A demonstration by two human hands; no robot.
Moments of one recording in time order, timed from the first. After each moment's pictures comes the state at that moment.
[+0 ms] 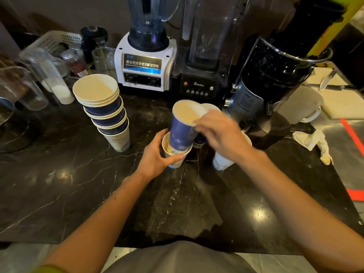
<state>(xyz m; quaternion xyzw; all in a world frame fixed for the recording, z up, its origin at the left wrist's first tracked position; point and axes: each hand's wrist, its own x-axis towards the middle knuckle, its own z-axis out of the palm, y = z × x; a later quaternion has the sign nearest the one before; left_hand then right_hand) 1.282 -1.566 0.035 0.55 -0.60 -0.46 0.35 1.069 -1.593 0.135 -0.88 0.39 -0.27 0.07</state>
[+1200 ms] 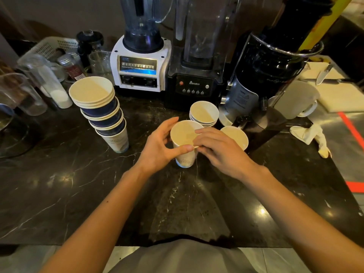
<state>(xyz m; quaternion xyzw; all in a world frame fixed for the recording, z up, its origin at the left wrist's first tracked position) 1.262 -1.557 0.094 0.49 -0.63 -0.46 0.39 1.046 -1.558 0.103 -0.89 0.38 -0.22 0.11</state>
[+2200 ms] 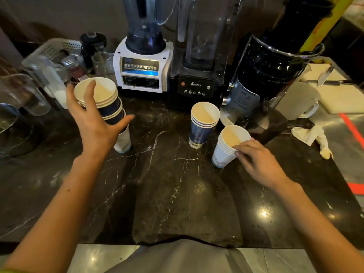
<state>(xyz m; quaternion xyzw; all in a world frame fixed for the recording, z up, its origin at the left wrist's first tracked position) 1.375 -1.583 0.109 0.67 -0.59 -0.02 0.46 0.964 -1.535 0.082 -0.81 0.57 -0.16 0.08</state>
